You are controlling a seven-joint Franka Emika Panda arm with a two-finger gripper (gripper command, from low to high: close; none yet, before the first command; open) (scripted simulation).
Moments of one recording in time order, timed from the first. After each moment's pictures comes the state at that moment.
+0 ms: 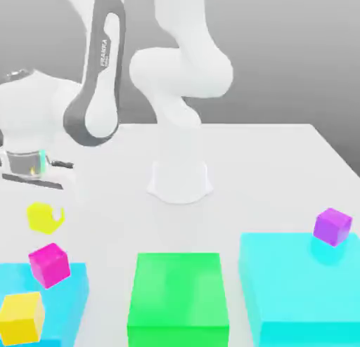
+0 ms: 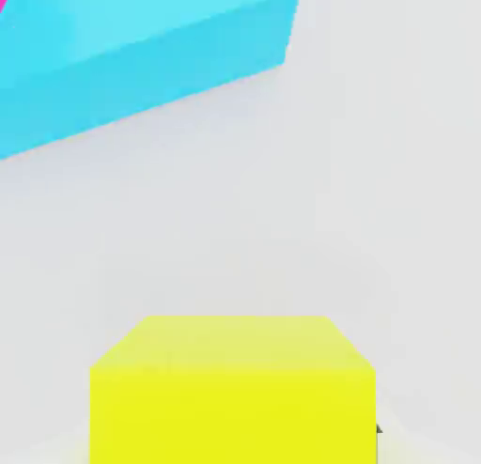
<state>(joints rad) -0.26 -0.01 -0.44 -2.68 0.02 2.66 0.29</state>
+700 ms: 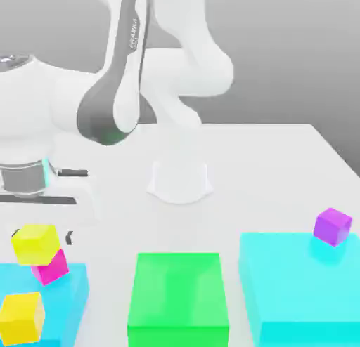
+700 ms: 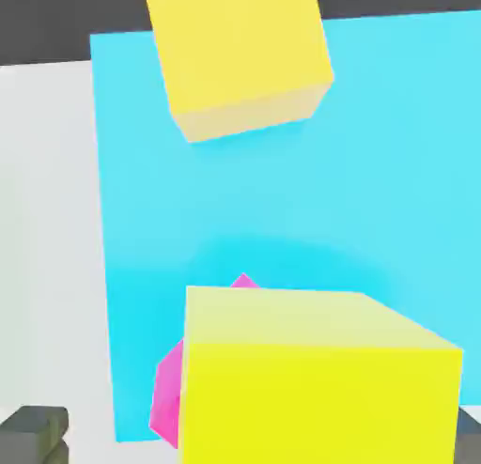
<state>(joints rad) -0.14 -0.02 -0.37 -2.50 0.00 2.48 0.34</state>
